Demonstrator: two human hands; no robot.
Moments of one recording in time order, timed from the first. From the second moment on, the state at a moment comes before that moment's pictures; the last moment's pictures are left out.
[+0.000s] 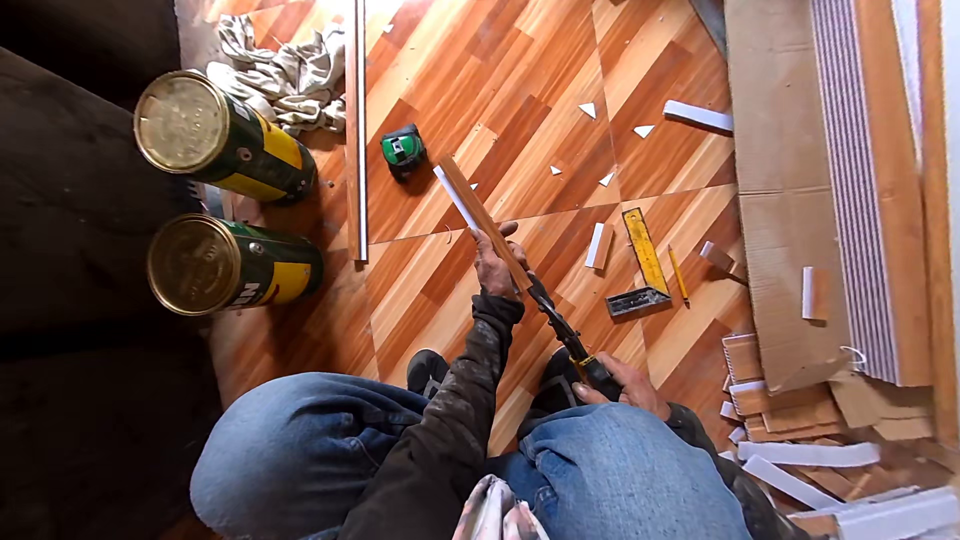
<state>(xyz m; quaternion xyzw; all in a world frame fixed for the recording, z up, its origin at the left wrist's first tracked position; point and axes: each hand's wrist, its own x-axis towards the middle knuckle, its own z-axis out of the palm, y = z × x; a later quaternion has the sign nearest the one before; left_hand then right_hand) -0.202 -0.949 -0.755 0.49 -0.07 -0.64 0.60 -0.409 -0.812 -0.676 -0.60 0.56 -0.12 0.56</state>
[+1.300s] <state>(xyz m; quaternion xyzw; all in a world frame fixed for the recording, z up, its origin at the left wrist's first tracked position) -0.204 -0.946 -0.754 0.51 -0.05 -0.61 0.61 -0.411 -0.811 -0.675 -0.63 0.58 -0.11 0.50</state>
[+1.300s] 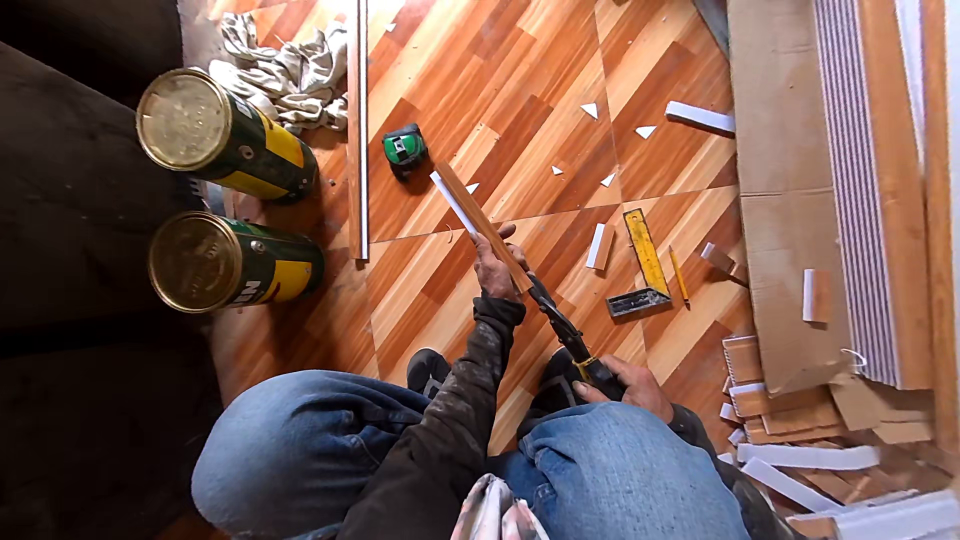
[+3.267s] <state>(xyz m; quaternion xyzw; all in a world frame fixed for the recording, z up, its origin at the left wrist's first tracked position) -0.225 -0.955 -0.717 0.58 0.11 -0.42 0.69 -0.396 -0.817 -0.682 -0.52 0.54 -0.12 0.65</state>
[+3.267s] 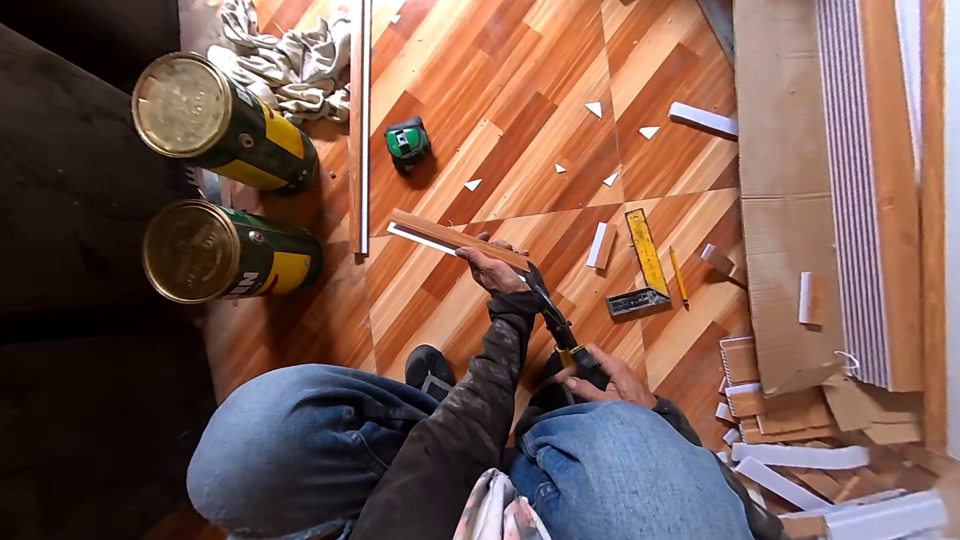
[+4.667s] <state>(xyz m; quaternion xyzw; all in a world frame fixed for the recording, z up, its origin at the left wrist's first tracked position) -0.217 -0.932 -0.768 0.54 -0.07 -0.45 0.70 -0.393 -0.821 -0.673 -0.50 0.55 -0.13 0.66</state>
